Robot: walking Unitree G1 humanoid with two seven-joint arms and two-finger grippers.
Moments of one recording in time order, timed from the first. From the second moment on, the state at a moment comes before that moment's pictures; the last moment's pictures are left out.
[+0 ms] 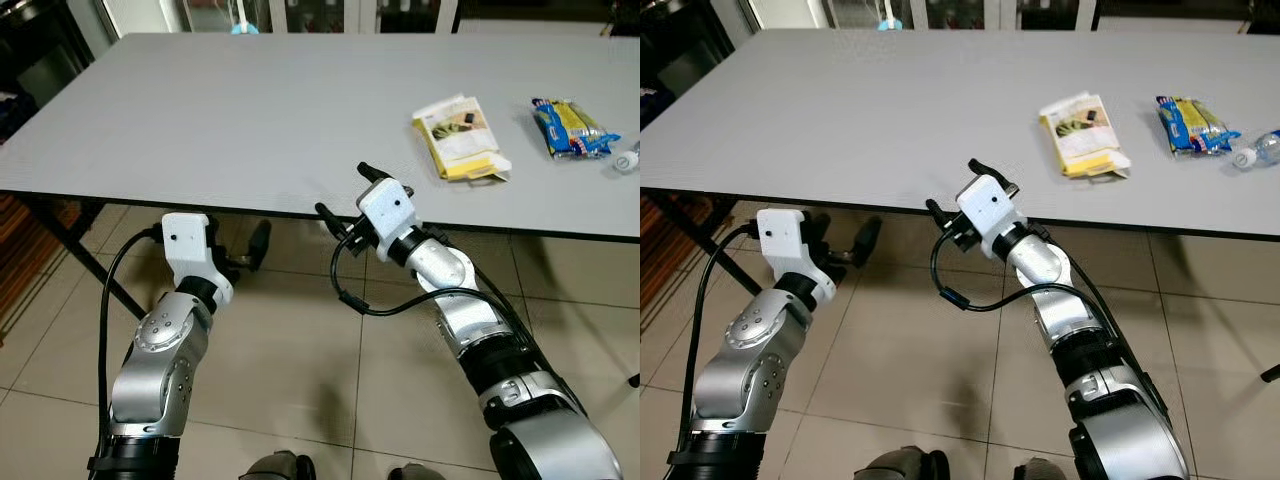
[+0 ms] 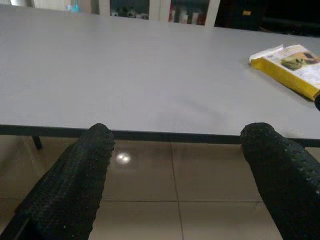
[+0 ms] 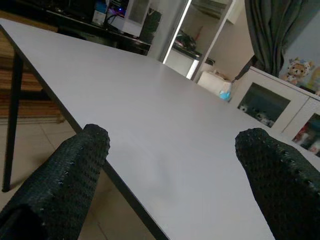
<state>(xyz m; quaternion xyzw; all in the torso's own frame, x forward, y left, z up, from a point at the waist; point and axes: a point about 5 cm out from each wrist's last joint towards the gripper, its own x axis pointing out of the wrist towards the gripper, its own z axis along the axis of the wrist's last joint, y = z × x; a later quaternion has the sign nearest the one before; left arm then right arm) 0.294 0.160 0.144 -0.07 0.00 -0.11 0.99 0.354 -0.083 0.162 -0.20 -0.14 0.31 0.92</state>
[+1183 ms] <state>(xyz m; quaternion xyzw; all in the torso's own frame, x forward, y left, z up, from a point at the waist) 0.295 0.161 0.147 -0.07 -0.01 -0.11 0.99 0.355 -0.086 0.162 -0.20 -0.13 0.30 0.92</state>
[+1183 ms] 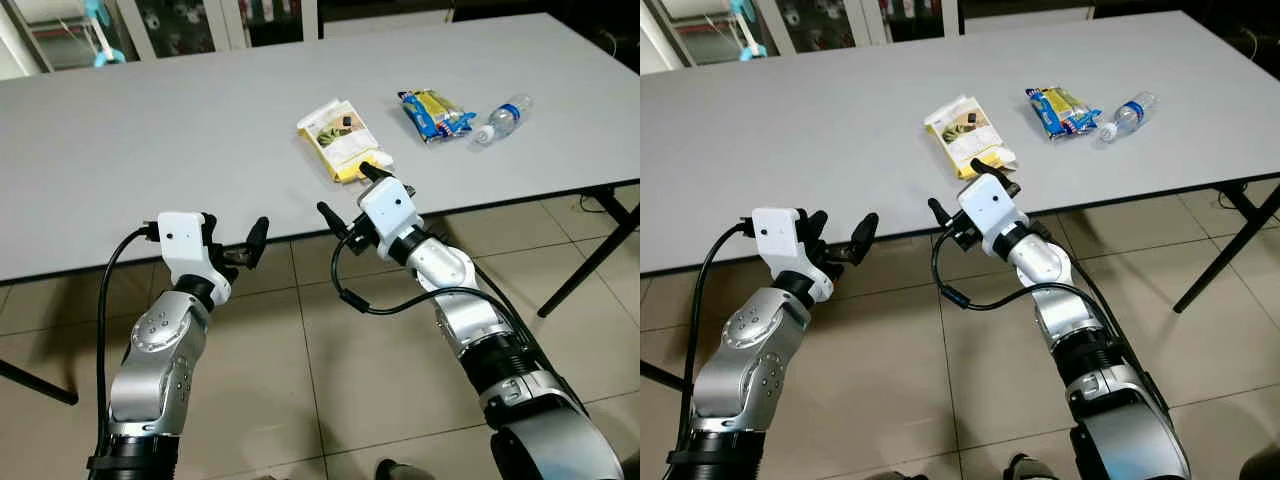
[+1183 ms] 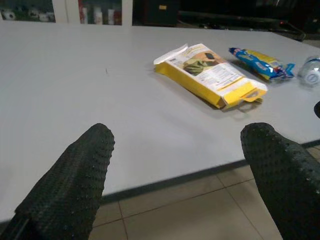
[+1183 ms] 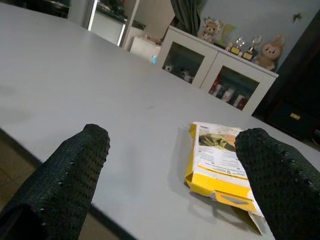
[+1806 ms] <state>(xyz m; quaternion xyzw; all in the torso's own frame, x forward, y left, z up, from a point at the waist) 0.297 0.159 0.146 -0.07 -0.01 -0.11 0.99 0.356 -0.090 0.162 -0.20 -0.13 0.29 0.93</state>
